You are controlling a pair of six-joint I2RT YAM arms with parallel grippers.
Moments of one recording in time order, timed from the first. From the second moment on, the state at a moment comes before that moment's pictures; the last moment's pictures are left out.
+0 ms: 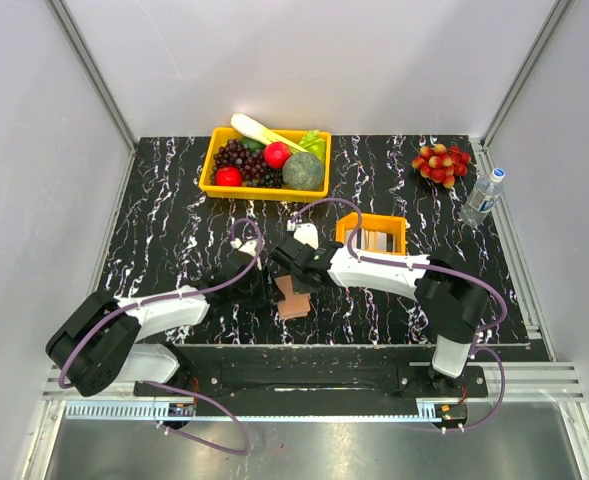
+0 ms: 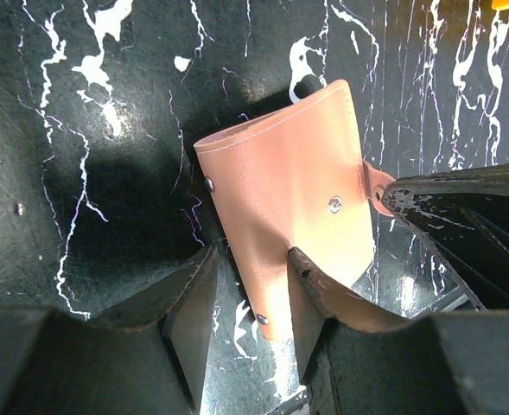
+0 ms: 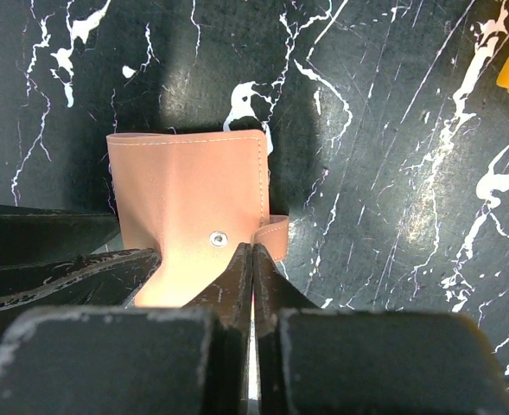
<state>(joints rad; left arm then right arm) -0.70 1.29 0.43 0.08 0.08 -0.78 1.03 1.80 1.24 -0.58 0.32 0.78</state>
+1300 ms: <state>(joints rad) -0.70 1.33 0.43 0.13 0.11 -0.78 1.03 1.81 1.20 -0.48 0.24 0.79</state>
